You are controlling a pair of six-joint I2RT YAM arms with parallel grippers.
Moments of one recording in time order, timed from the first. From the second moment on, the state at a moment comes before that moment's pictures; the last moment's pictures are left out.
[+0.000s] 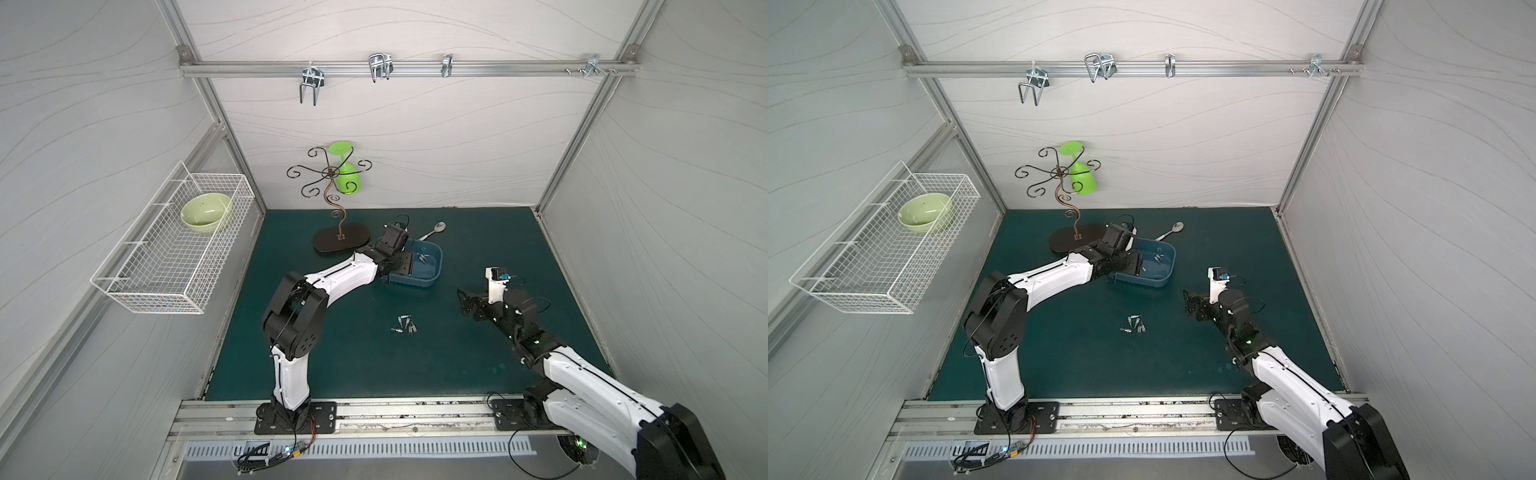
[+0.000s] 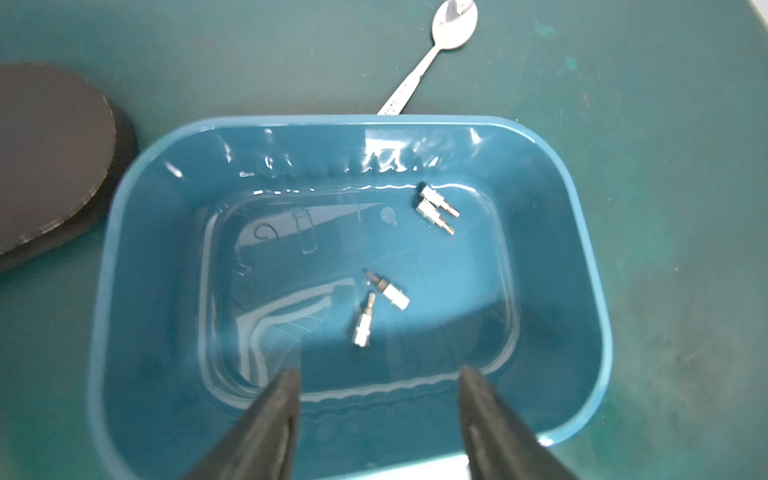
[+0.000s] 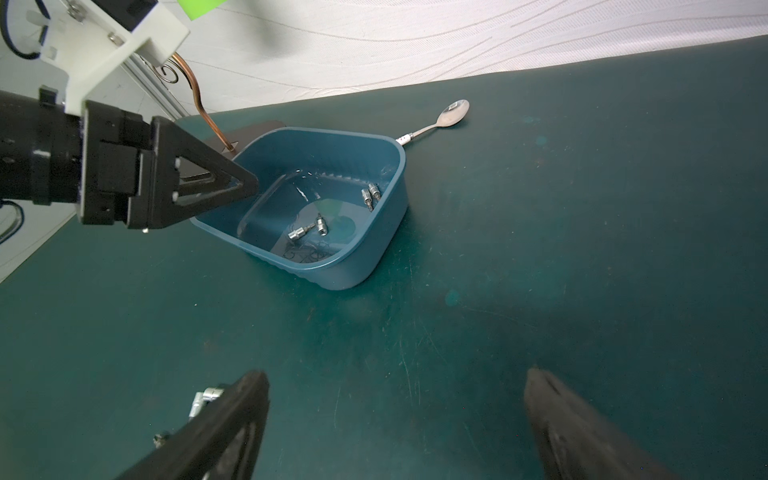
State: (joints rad) left arm -0.60 1.87 1.37 -0.35 -0.09 -0.31; right arm 0.50 0.89 0.32 0.18 0.05 0.27
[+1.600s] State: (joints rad) left arm -0.82 1.62 0.95 -0.55 -0.14 -0.60; right arm 0.50 0.90 0.35 0.12 0.12 0.33
